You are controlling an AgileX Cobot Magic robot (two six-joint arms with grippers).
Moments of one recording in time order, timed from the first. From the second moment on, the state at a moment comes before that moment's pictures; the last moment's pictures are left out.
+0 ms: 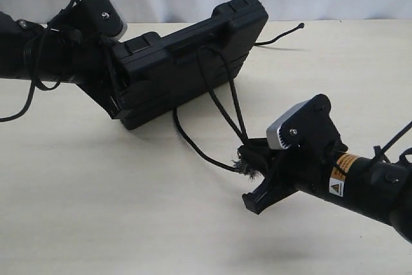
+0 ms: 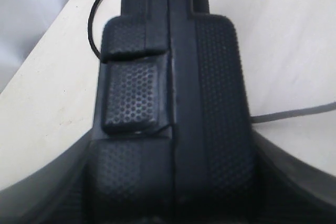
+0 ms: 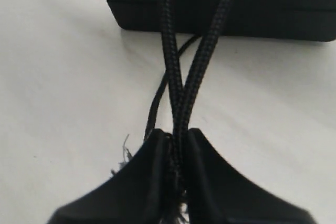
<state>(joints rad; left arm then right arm) -0.24 1.53 -0.84 -1.14 0.25 1.73 0.55 1.51 -0.34 -0.23 -0.55 0.15</state>
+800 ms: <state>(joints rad) -0.24 1.53 -0.84 -1.14 0.26 1.76 0.55 1.51 -0.49 -0.10 -0.29 0.00</state>
